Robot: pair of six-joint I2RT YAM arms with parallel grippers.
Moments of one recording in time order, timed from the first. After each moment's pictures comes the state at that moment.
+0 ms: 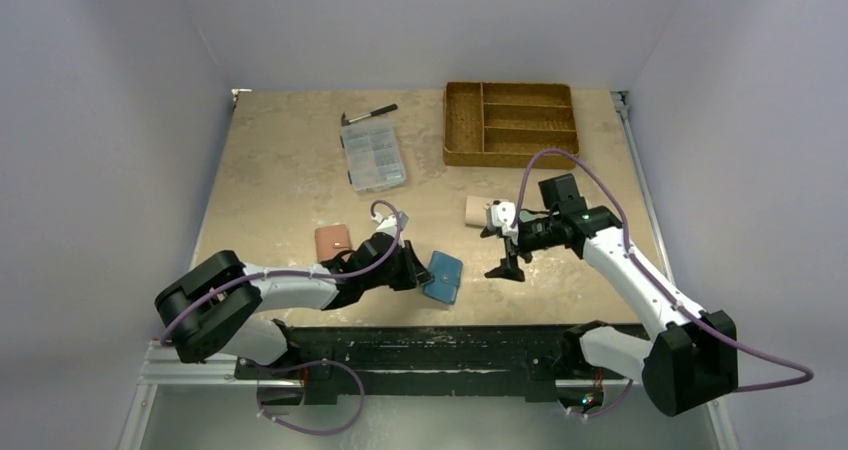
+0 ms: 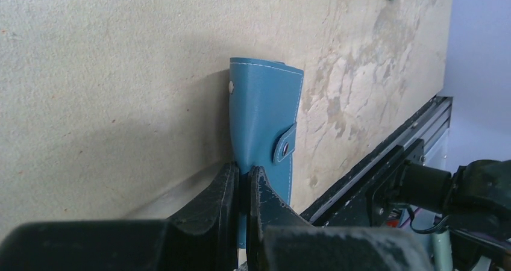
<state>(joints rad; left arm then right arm) -0.91 1.40 0.45 0.32 0.03 -0.97 0.28 1.13 0.81 -0.73 -0.95 -1.04</state>
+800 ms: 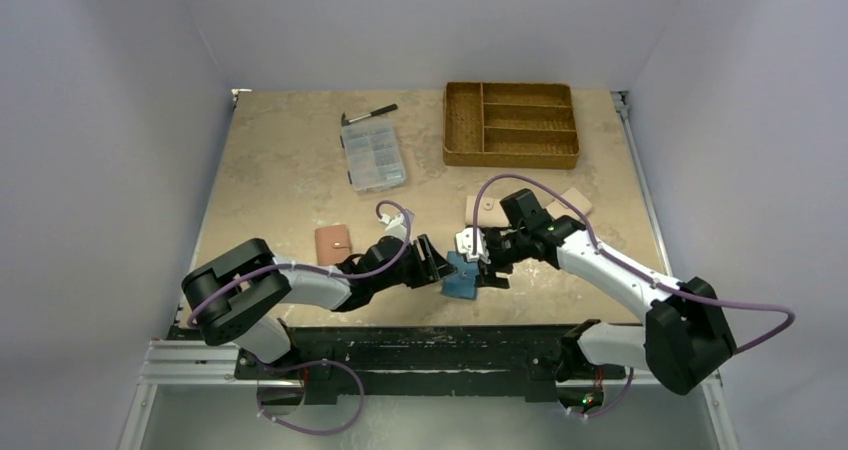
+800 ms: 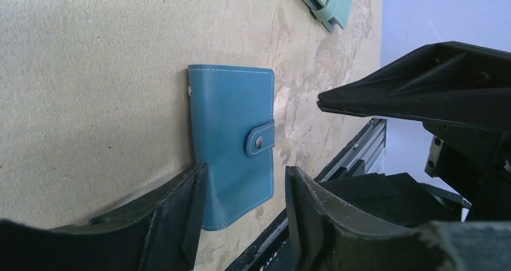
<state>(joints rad) -0.97 1.54 0.46 0.60 -0.02 -1.12 0.54 1.23 0.73 -0.56 -0.68 -1.03</state>
